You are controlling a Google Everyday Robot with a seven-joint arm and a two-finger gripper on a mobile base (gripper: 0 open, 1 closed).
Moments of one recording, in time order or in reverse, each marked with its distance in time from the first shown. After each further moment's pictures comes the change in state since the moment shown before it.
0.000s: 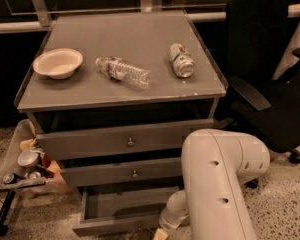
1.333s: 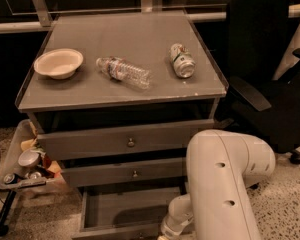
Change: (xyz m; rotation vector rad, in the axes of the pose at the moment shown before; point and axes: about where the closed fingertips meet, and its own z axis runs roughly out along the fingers) arm 0.017 0.025 -0.003 -0.048 0.025 0.030
